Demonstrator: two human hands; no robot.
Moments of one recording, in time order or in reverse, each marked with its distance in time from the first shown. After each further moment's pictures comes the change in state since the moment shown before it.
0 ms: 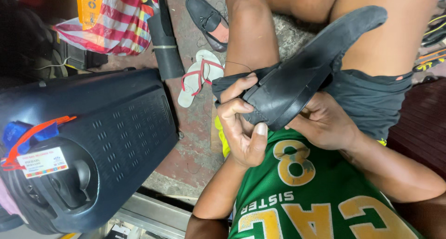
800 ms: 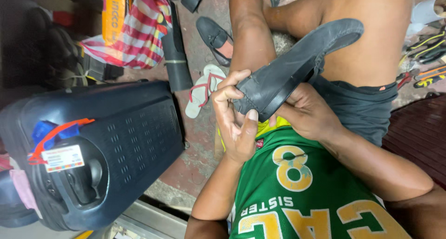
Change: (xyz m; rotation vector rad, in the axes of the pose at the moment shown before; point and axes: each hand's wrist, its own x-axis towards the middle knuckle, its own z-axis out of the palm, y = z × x) left_hand 0.030 0.019 0.004 0.070 0.002 -0.039; right_hand 0.030 -0.003 0.002 0.126 -0.032 -0.082
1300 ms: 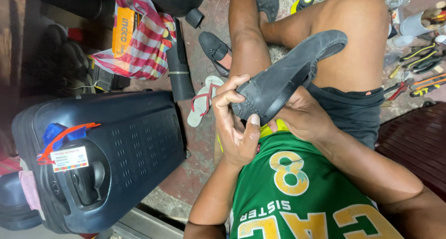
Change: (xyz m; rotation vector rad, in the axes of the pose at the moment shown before) left_hand 0.004 0.013 0.008 0.167 -0.064 0.111; right_hand -0.001 0.012 -0.005 0.414 -0.011 -0.059
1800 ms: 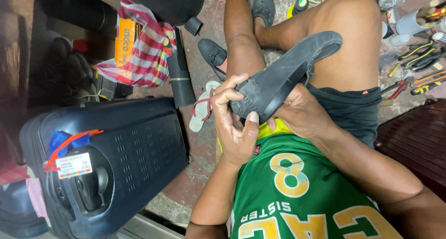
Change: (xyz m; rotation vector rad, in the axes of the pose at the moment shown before) left_hand 0.007 0.002 0.004 0.004 -0.034 -0.007; right_hand 0.004 -0.006 -0.001 -0.050 0.029 -0.027
